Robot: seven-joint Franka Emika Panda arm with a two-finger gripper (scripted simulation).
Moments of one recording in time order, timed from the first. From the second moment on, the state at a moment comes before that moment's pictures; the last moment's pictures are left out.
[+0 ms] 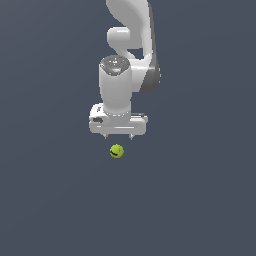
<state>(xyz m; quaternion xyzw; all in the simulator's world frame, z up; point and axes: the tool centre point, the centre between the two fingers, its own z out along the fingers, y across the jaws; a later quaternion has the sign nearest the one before) 0.007 -0.038 0.177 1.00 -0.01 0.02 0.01</state>
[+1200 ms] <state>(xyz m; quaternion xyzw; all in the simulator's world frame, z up) 0.001 -0.050 0.128 0.99 0.11 0.01 0.01</state>
